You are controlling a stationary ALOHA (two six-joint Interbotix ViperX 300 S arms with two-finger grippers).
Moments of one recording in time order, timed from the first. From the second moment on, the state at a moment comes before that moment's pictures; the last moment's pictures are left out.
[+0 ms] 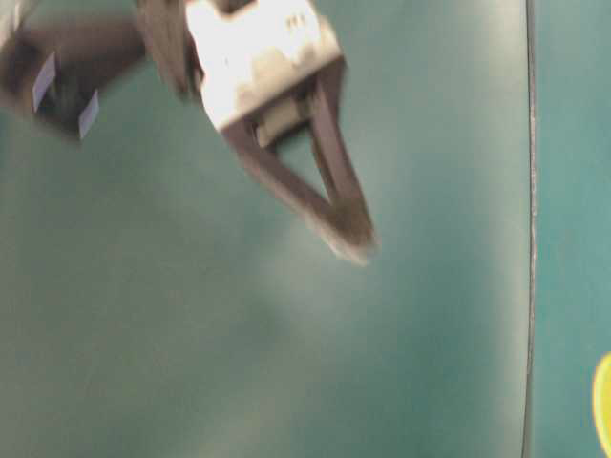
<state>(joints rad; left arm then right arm) 0.00 -0.97 1.18 0.01 -0.21 0.00 0.04 -0.11 0.55 -0.02 0.02 0.00</state>
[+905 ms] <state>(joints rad) 0.00 -0.97 1.18 0.01 -0.21 0.00 0.19 0.39 0.01 -0.05 0.13 0.02</state>
